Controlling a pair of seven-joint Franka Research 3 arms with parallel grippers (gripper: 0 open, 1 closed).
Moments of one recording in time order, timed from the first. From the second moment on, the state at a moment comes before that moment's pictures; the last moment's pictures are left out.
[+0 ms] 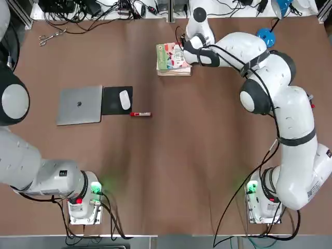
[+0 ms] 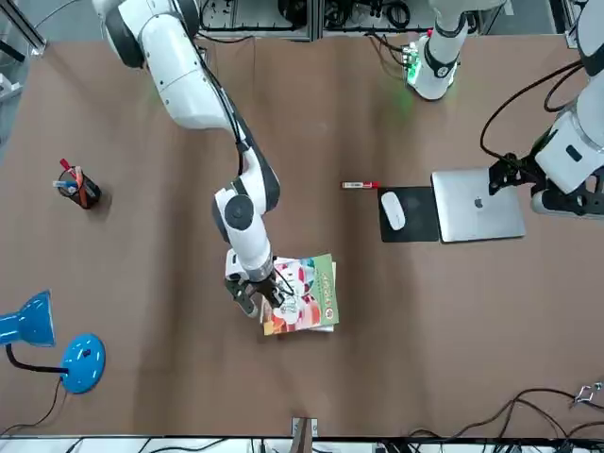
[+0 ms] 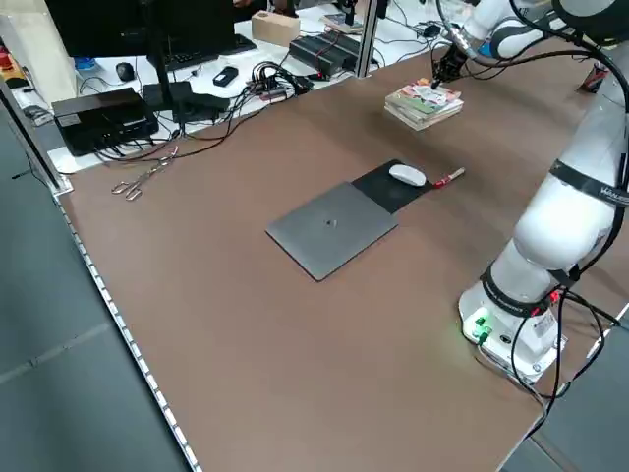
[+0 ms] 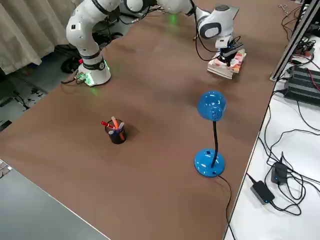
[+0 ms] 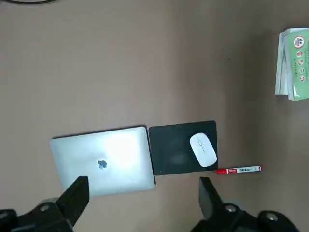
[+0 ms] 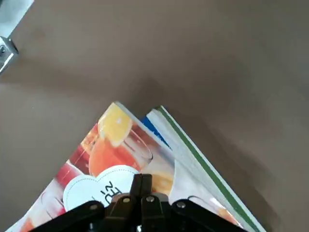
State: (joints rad) left arm 0.03 0.10 -0.15 -1.52 0.00 1.59 -0.02; right arm 0.63 0.89 -0.09 -1.33 0.00 2.54 1.34
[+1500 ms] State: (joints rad) left arm 0.03 0.11 -0.15 -1.50 0.00 1.60 -0.02; right arm 0.64 0.84 -0.09 -1.41 0.00 2.54 1.48
